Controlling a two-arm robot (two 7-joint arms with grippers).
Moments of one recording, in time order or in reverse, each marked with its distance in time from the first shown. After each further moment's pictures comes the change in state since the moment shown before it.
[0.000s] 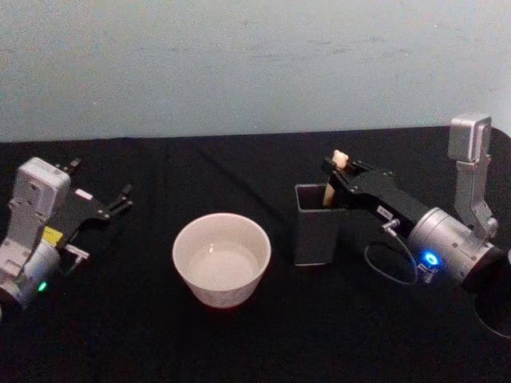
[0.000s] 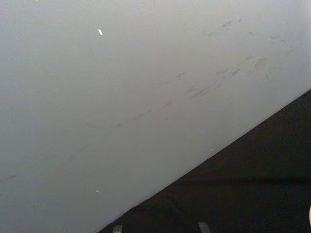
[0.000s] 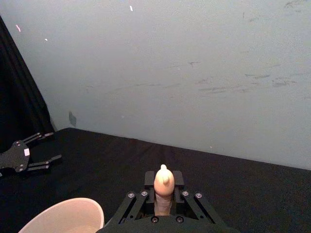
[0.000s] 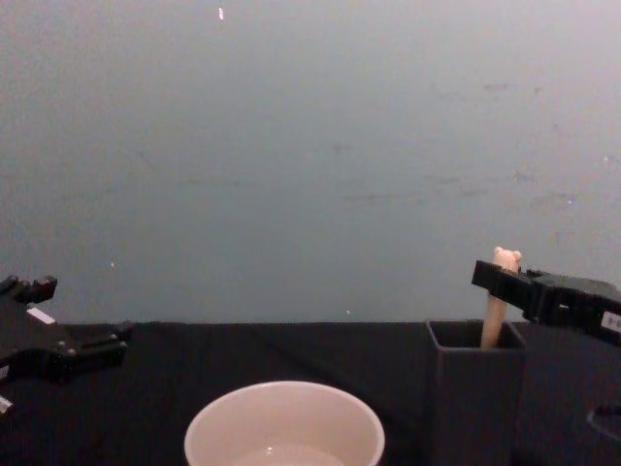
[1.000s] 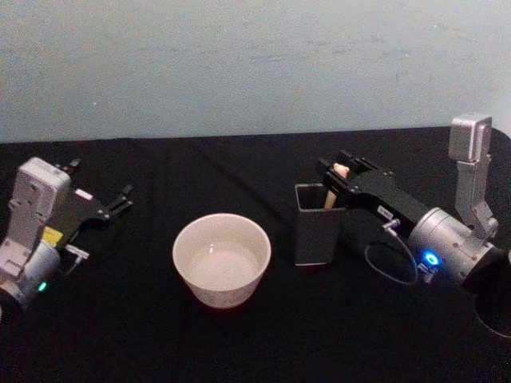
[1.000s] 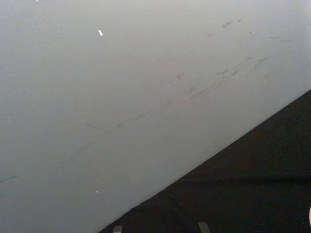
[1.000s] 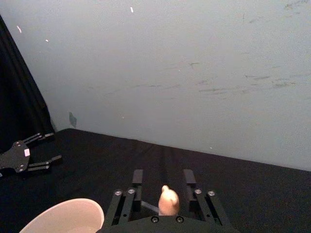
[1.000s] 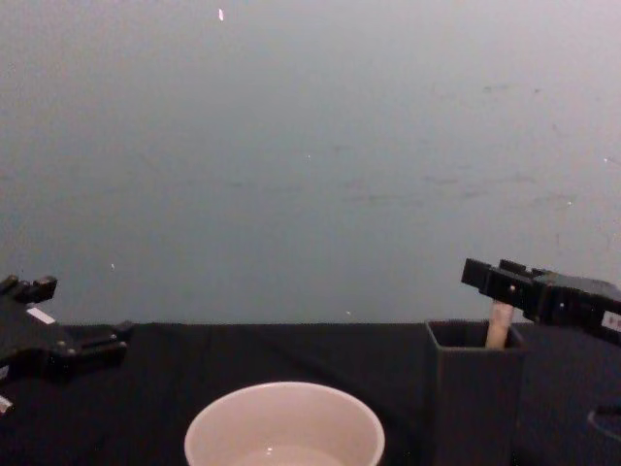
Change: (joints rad) left arm 0.000 0.000 0.000 0.000 0.000 0.000 0.000; right arm 0.000 0.000 0.000 0.000 0.000 -0.003 0.001
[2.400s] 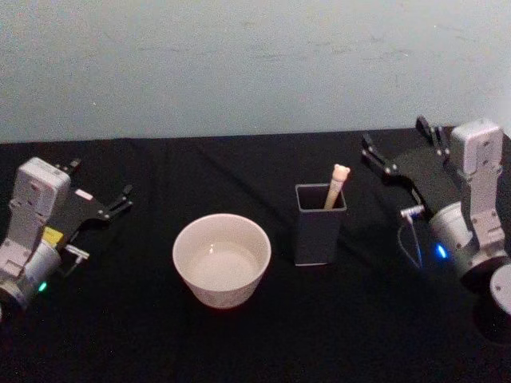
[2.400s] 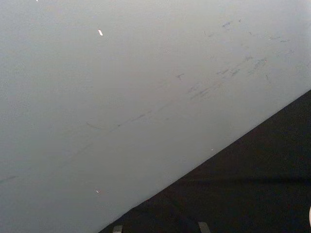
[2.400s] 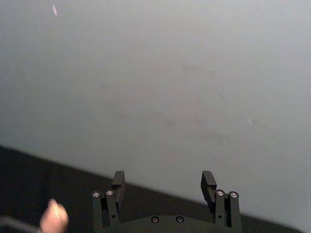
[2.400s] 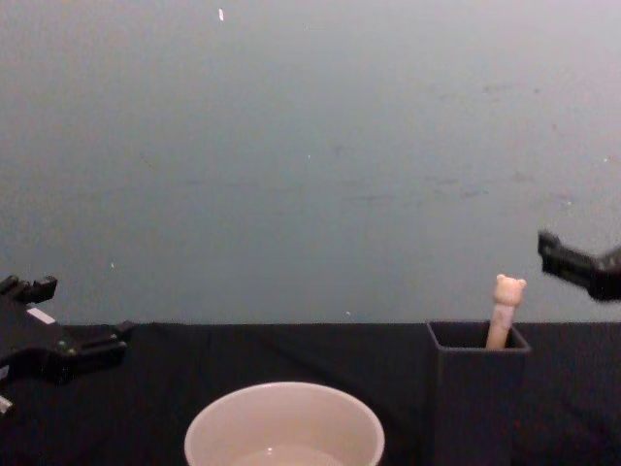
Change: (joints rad) left arm 0.000 0.000 0.000 0.000 0.000 0.000 0.000; right arm -0.044 -0.067 0.057 -0.016 -0.444 -0.196 -0.405
